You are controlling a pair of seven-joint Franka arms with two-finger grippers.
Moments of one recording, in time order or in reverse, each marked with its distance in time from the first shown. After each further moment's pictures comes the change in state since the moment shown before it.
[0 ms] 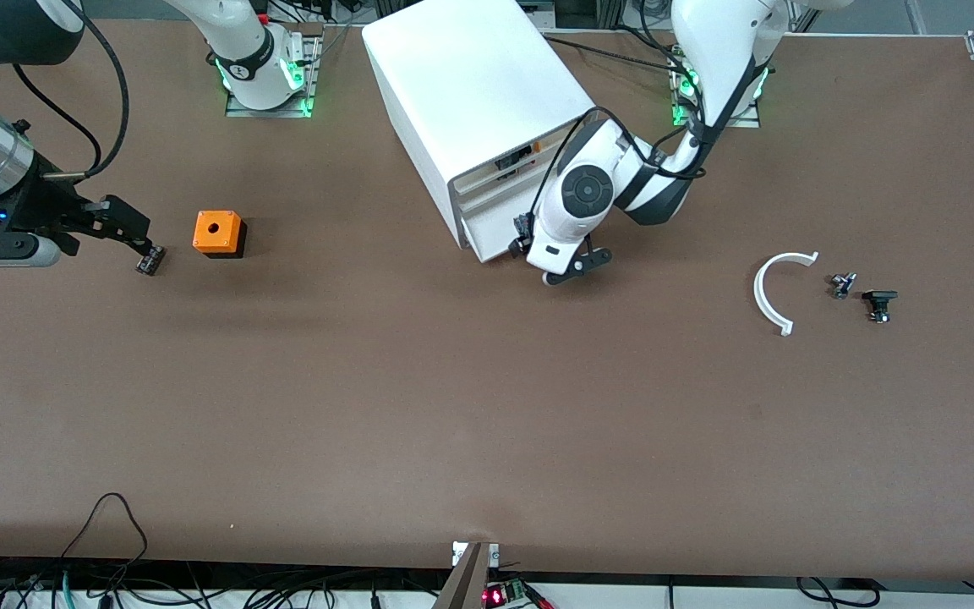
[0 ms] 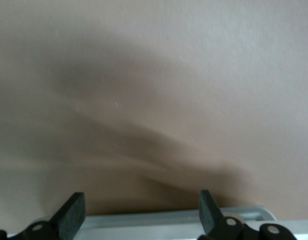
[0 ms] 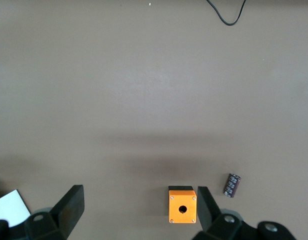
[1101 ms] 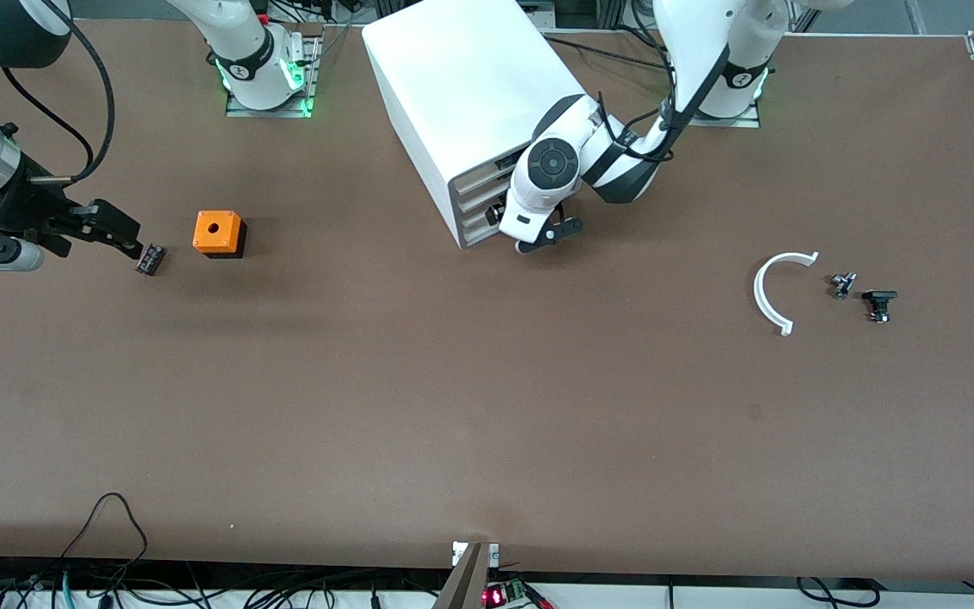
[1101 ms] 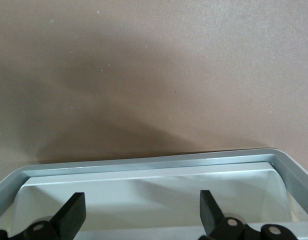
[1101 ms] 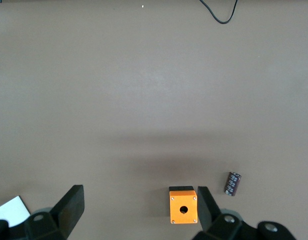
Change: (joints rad) left arm 0.001 -0.001 -0.097 -0.028 -0.013 -0.017 -0.057; right arm -0.150 0.006 0.136 0.007 0.000 0.000 0.029
